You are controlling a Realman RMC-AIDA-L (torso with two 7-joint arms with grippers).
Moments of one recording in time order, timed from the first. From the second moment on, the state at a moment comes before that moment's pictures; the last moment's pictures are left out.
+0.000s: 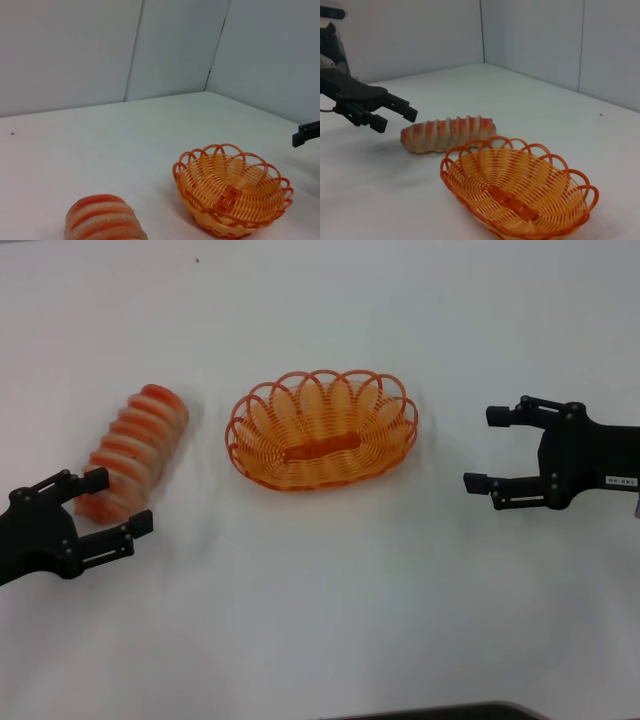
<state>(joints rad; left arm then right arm) -0.29 -2.16 0.48 0.70 2.12 1.59 -1.18 0.31 2.08 -0.64 -0.75 -2.06 -1.59 1.11</state>
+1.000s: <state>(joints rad) -0.50 -2.16 0.77 1.28 2.52 1.58 -2.27 0.33 2.08 -0.65 -0.76 -2.06 -1.55 1.12</state>
